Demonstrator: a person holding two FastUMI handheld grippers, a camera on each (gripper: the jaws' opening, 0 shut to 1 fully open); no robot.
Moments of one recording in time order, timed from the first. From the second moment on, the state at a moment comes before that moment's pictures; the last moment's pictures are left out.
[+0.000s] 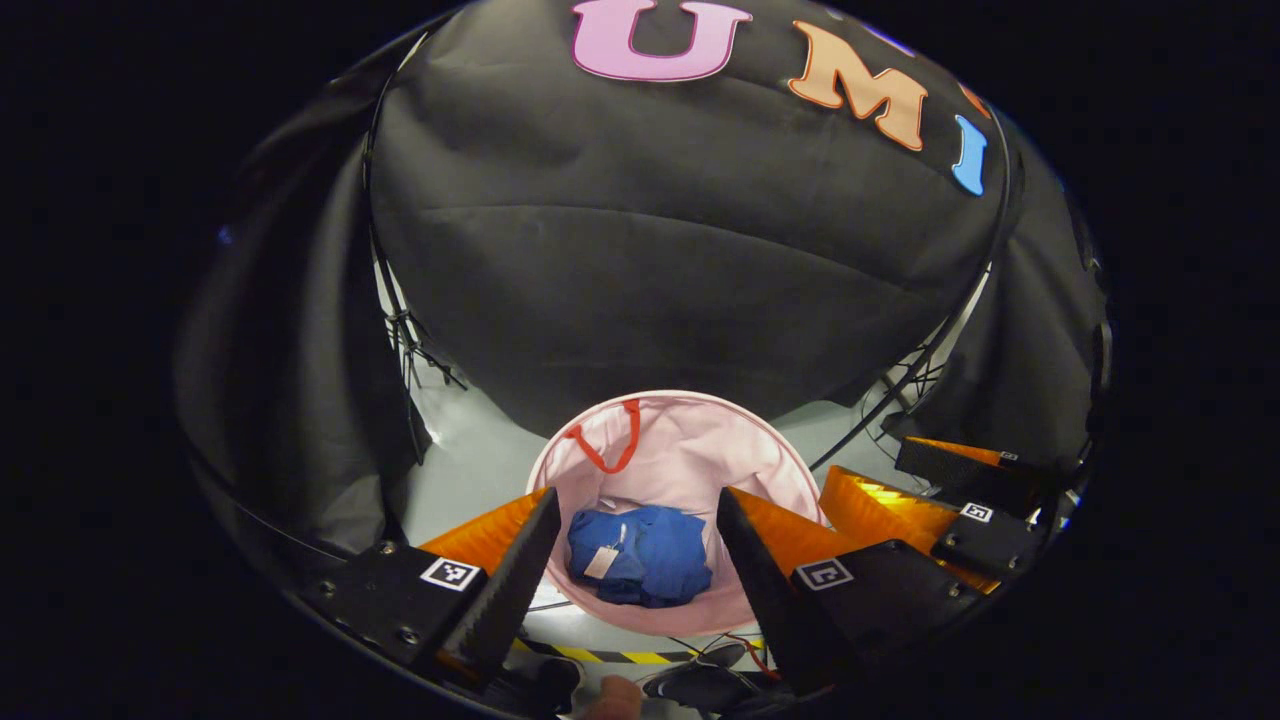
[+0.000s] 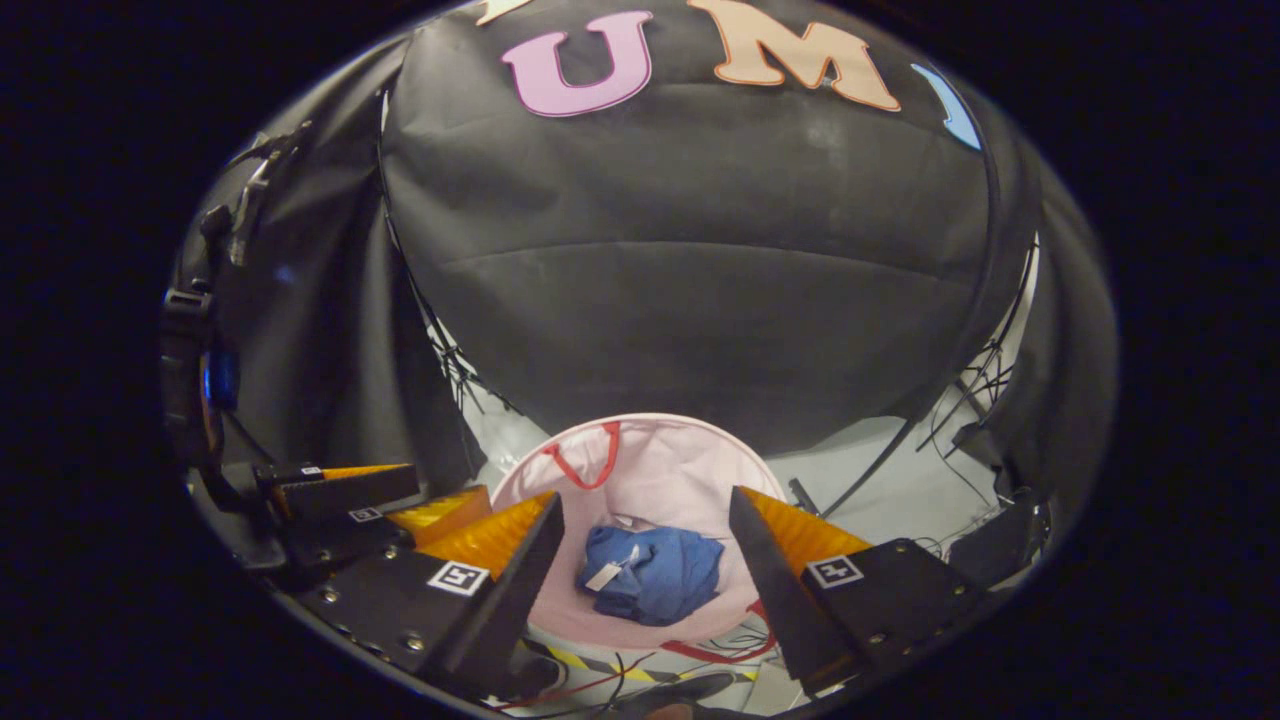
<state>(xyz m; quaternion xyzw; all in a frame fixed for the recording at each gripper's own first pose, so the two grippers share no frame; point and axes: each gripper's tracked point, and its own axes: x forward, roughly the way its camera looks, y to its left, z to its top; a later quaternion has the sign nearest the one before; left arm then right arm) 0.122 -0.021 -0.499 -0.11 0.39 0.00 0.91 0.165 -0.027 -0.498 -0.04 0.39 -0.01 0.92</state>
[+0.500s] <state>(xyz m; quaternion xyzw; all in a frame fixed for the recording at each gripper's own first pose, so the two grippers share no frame) 0.110 -0.006 -0.475 -0.08 0.38 0.01 0.92 0.161 -0.048 -0.478 -0.02 0.38 -0.04 0.93</state>
